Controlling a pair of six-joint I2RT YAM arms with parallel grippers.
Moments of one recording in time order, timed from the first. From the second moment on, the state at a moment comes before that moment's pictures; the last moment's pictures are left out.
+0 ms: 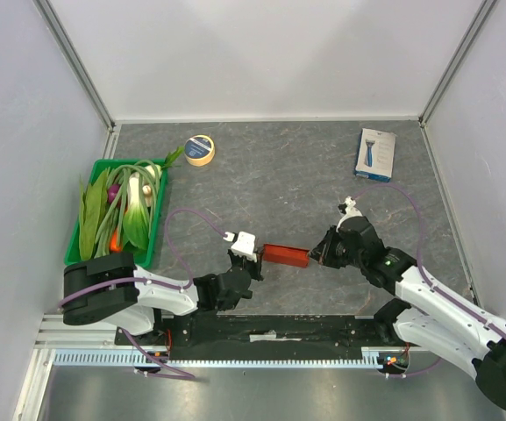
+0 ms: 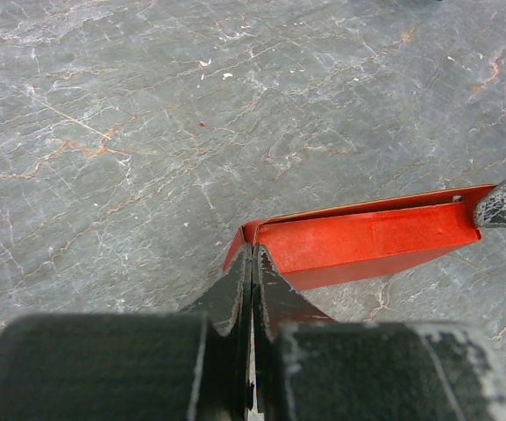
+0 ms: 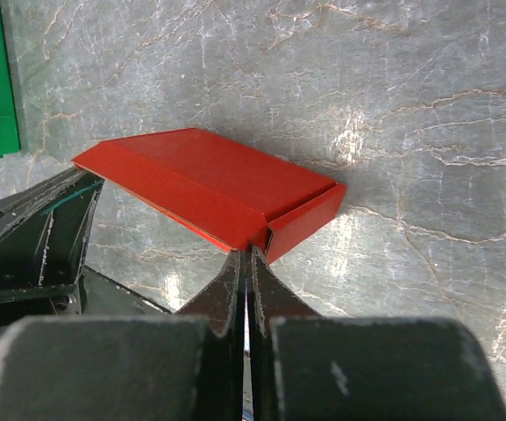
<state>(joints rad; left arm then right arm) -1.32 1.43 0.35 0.78 -0.84 -0.40 0.63 0.86 0.48 -0.33 -0.07 0.83</state>
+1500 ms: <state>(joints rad) -1.32 1.46 0.39 0.76 -0.83 -0.43 0.70 1.11 0.81 -0.74 0.07 0.66</state>
